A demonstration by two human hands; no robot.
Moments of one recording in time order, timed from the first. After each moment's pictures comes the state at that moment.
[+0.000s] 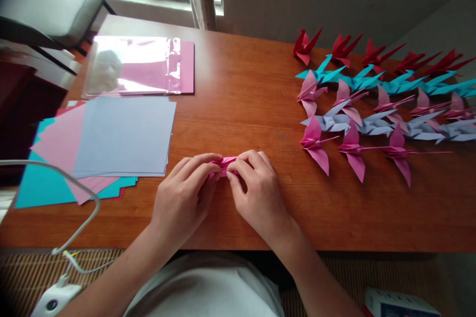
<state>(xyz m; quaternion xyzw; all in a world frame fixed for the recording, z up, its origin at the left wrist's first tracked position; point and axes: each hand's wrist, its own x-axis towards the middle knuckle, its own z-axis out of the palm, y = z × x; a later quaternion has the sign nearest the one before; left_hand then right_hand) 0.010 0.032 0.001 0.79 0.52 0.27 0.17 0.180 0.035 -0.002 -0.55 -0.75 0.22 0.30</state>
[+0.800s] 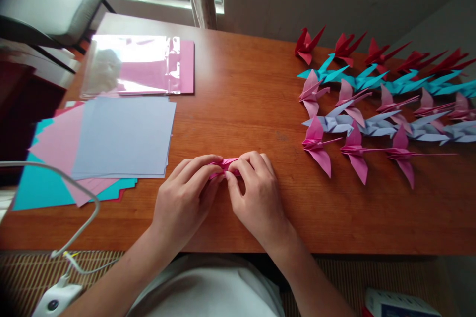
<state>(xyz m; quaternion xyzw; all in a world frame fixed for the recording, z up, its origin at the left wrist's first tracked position) 0.013 0.033 -0.001 0.79 0.53 0.28 0.15 0.173 0.033 -0.004 -0.58 -0.73 0.20 0.30</state>
